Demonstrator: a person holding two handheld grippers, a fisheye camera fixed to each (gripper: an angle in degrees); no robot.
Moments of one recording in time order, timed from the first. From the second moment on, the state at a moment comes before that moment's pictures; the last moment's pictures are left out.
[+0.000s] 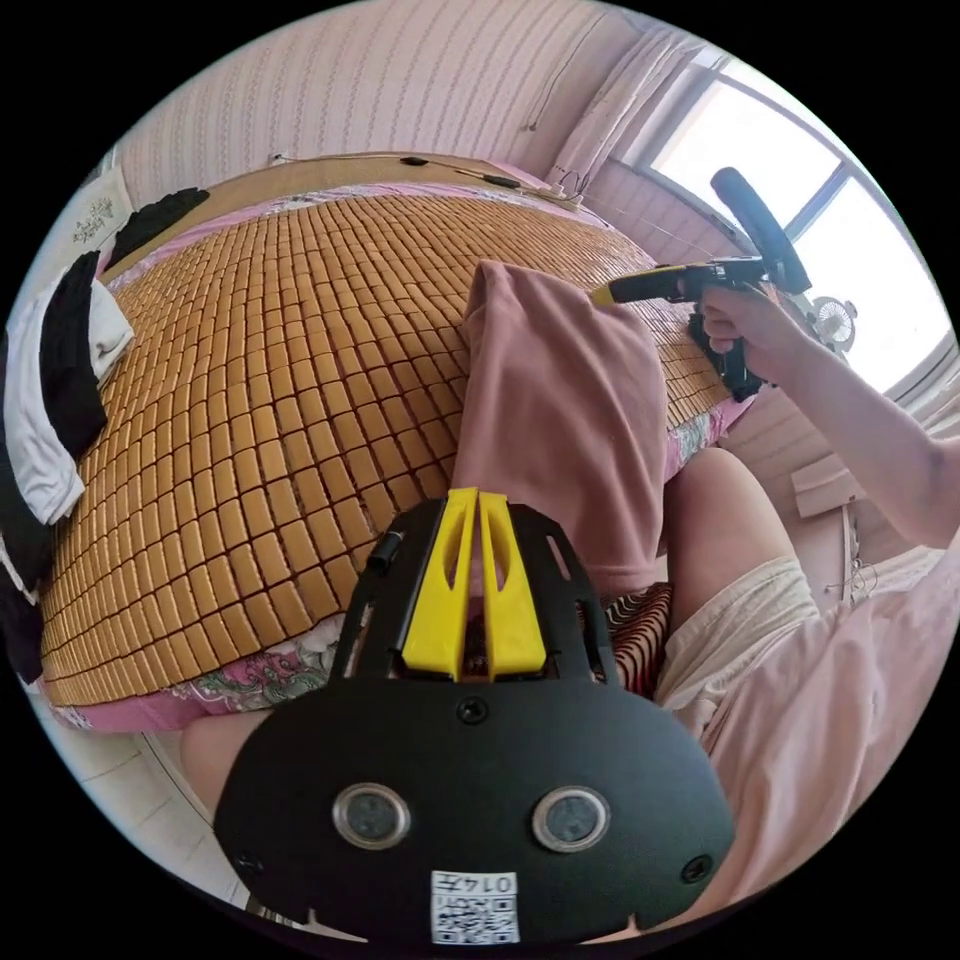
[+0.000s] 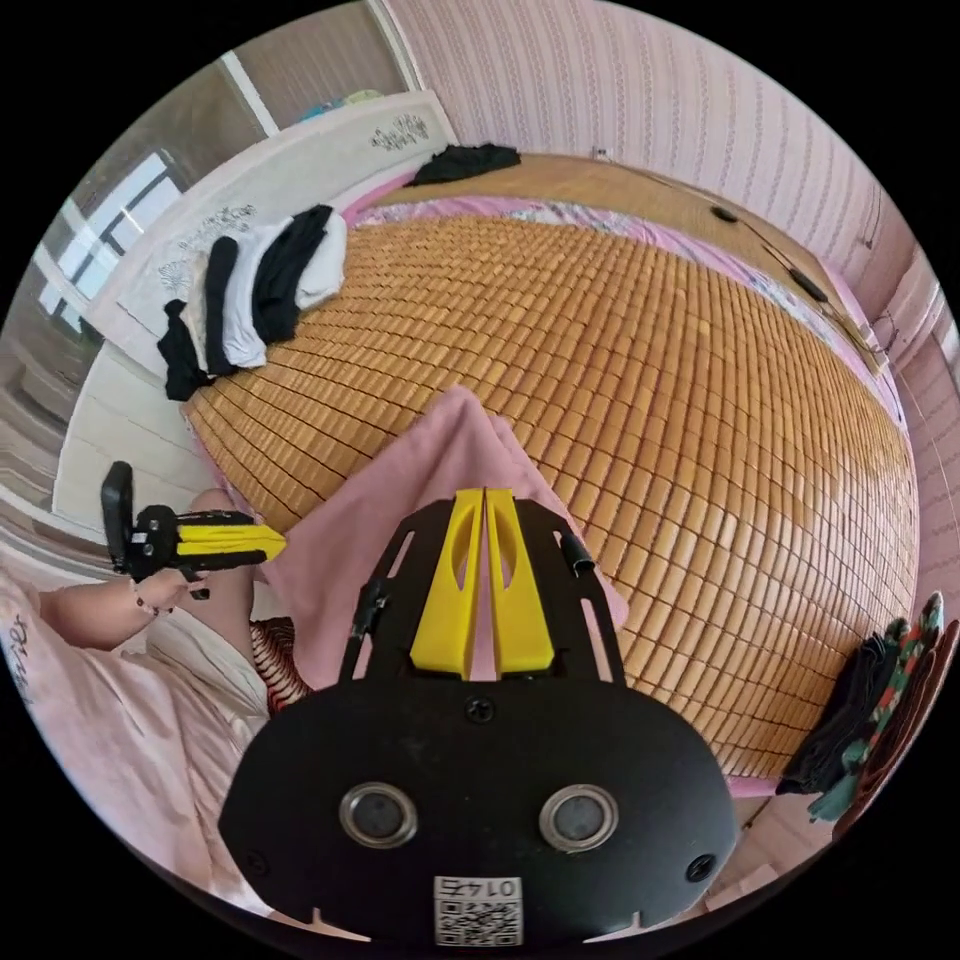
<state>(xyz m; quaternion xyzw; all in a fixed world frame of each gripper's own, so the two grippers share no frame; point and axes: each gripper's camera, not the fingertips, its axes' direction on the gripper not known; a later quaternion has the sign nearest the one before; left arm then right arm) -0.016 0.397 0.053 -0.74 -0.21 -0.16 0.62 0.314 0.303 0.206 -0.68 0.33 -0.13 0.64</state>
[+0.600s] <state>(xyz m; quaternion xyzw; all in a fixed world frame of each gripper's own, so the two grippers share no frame) -0.005 0.419 0.039 -0.78 -0.22 -0.14 0.57 0.347 0.314 0.202 -0.70 0.31 -0.09 0.63</state>
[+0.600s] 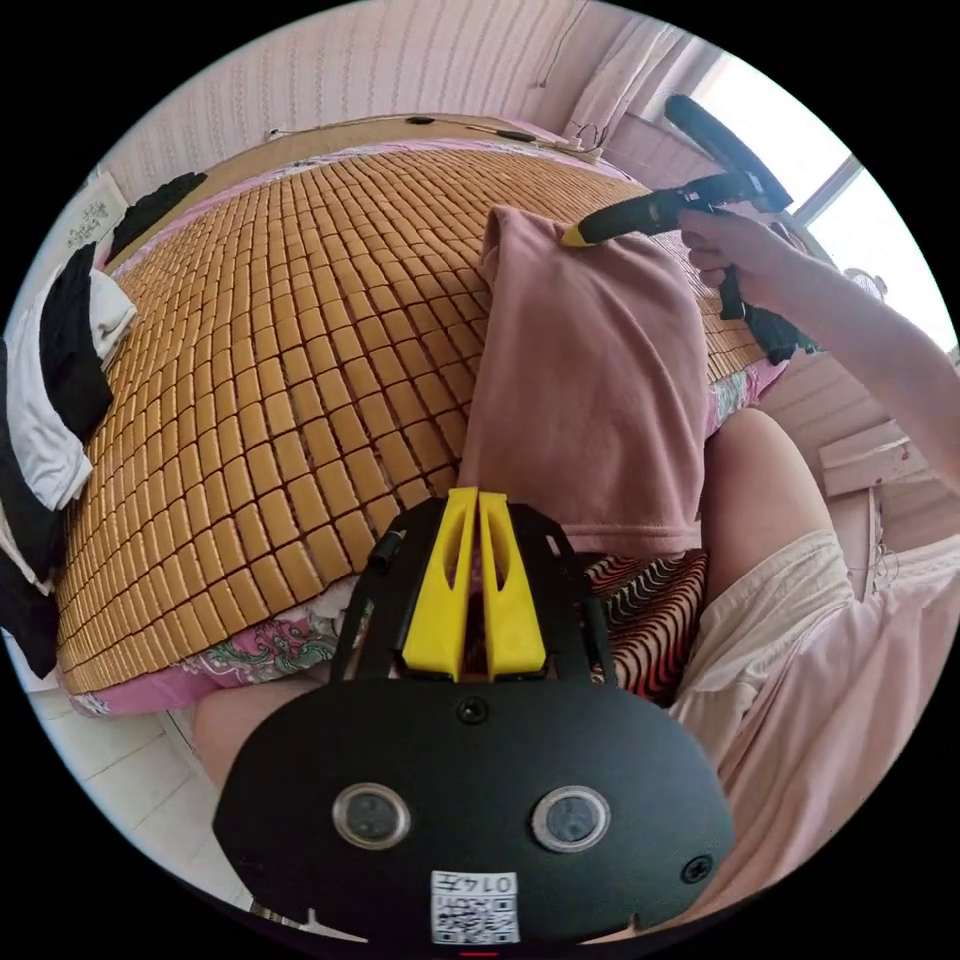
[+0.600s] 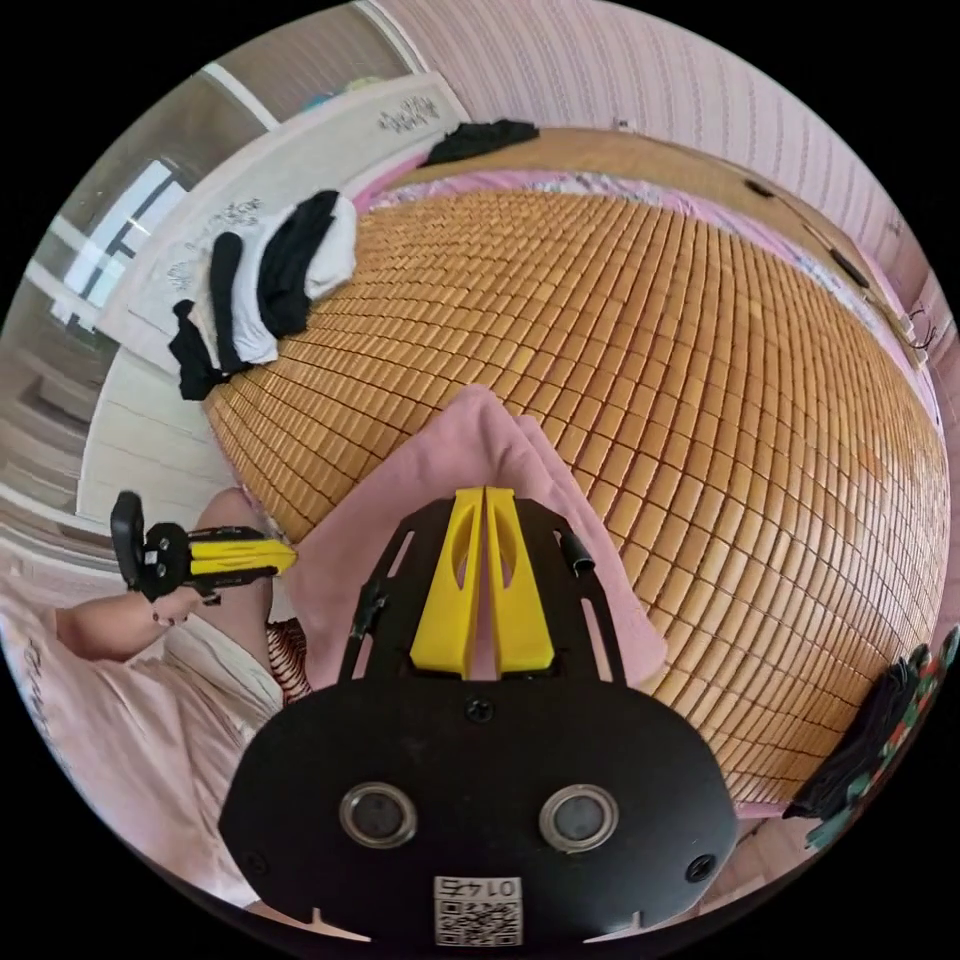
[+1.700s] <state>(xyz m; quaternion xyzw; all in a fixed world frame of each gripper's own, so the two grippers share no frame) -0.039 0.379 0.001 -0.70 -0.20 -0.24 0.64 0.381 0.264 0.176 -0.67 0.24 -0.10 0.69</state>
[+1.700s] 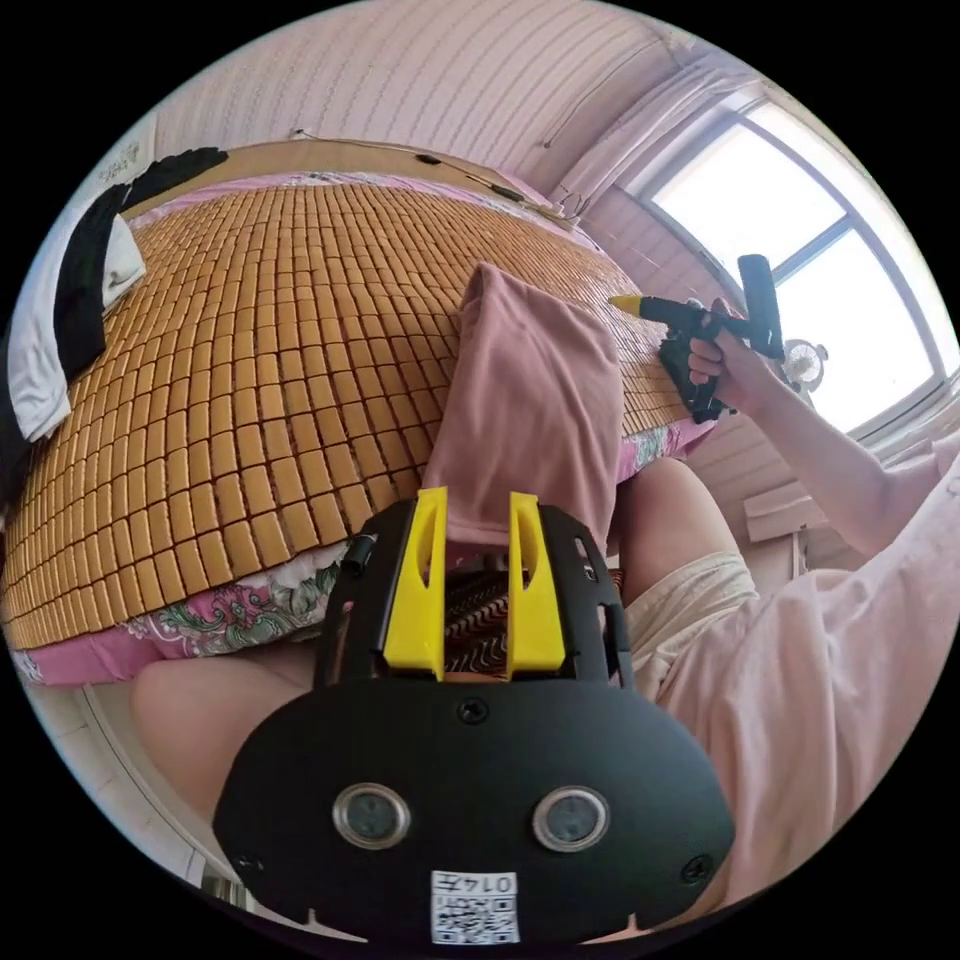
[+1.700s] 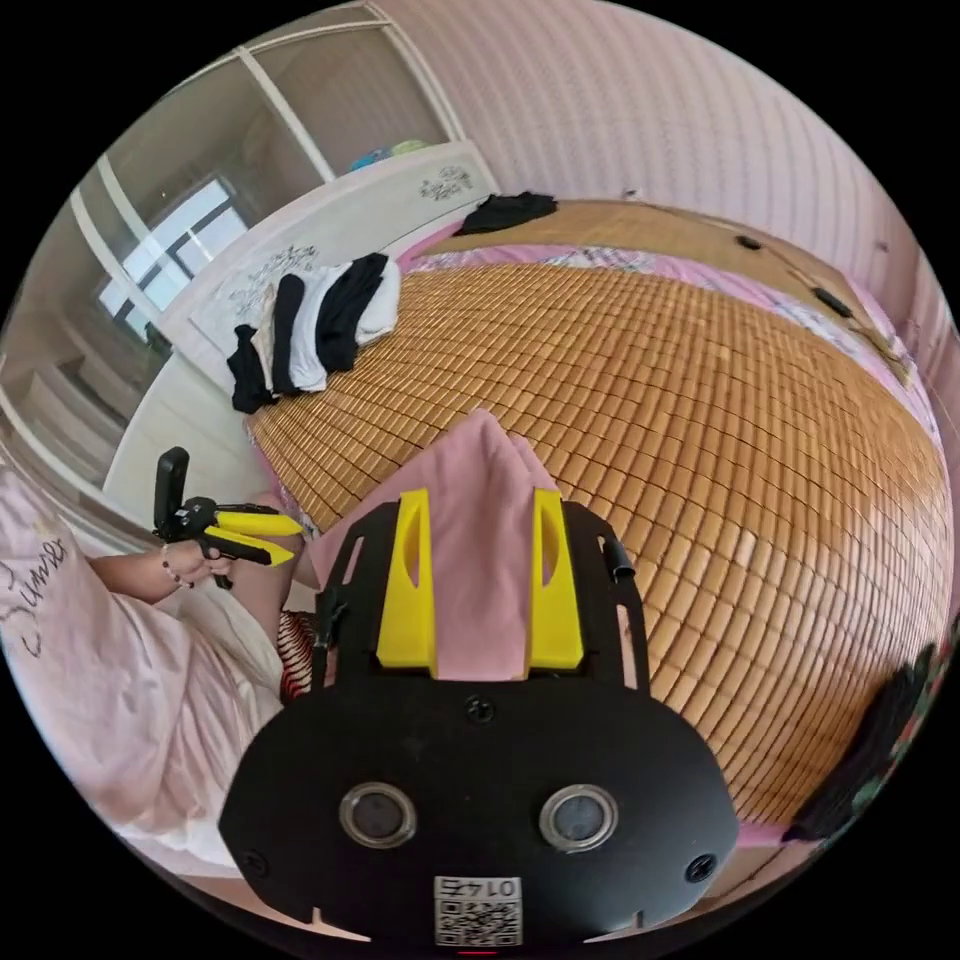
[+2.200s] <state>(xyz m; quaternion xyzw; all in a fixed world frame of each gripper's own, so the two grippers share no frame) -0.096 0.400 0.002 -0.67 -0.17 -0.25 0.68 0.530 0.359 0.270 -0.86 0.14 0.03 0.50</state>
